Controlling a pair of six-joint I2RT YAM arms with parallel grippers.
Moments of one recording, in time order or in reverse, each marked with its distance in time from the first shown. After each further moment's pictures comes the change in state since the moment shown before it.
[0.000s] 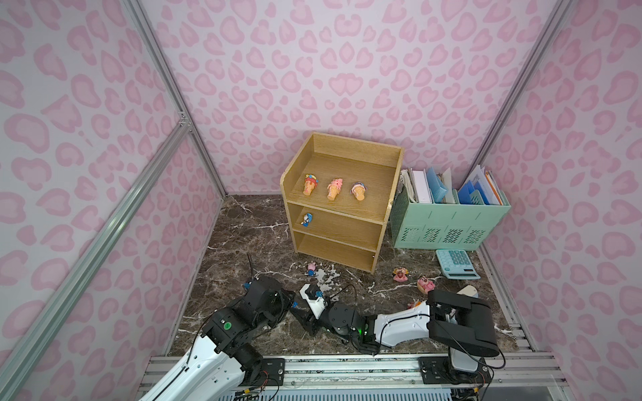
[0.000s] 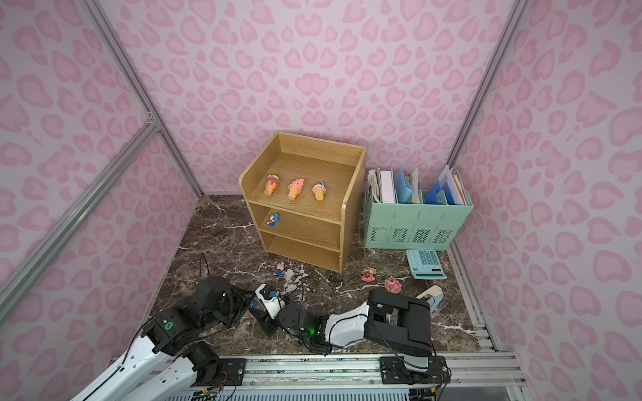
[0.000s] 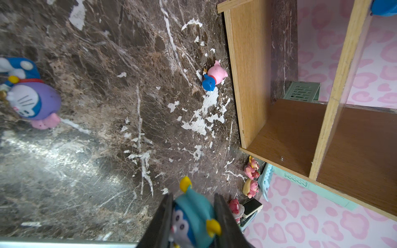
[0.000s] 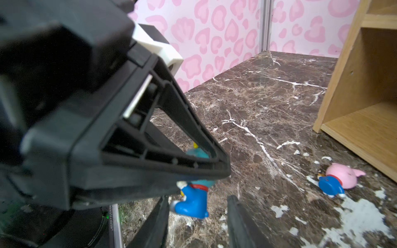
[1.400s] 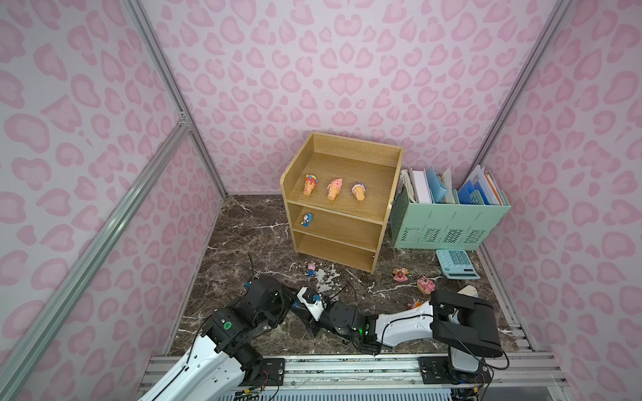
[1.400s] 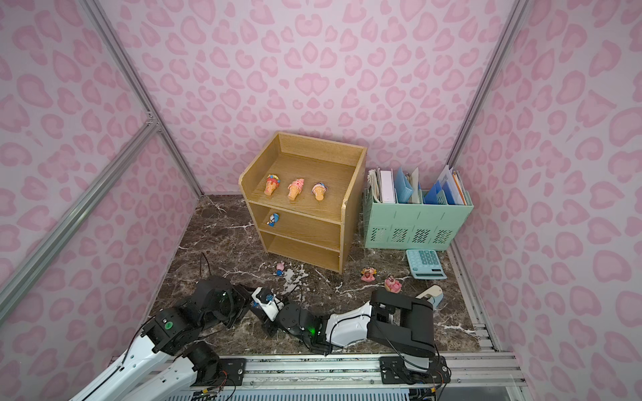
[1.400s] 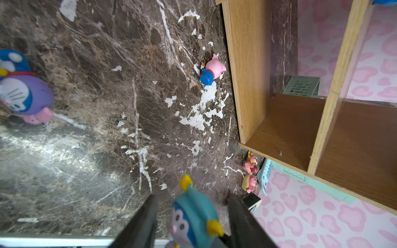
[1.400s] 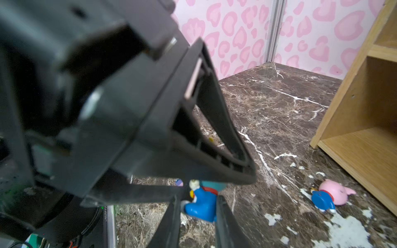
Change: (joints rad) left arm -0.001 -0.001 0.006 -0.002 0.016 0.007; right arm 0.004 -0.024 -0.005 -0.010 -0.003 -0.114
